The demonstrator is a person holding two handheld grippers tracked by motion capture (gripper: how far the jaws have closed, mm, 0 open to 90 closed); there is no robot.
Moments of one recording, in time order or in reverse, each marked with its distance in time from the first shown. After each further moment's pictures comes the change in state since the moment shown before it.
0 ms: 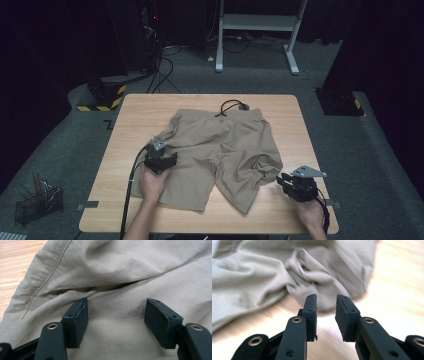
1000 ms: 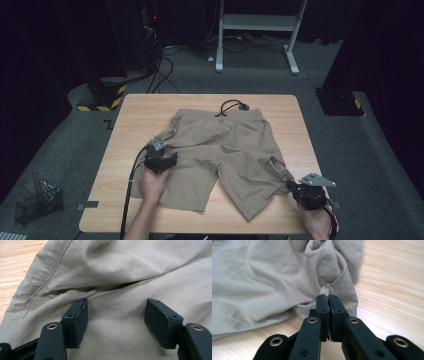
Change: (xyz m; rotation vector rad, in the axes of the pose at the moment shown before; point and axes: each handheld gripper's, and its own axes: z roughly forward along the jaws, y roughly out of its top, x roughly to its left) left arm -0.001 -0.001 0.000 -0.002 0.003 -0.005; right arm -0.002 -0.019 -0.024 -0.004 -0.071 0.028
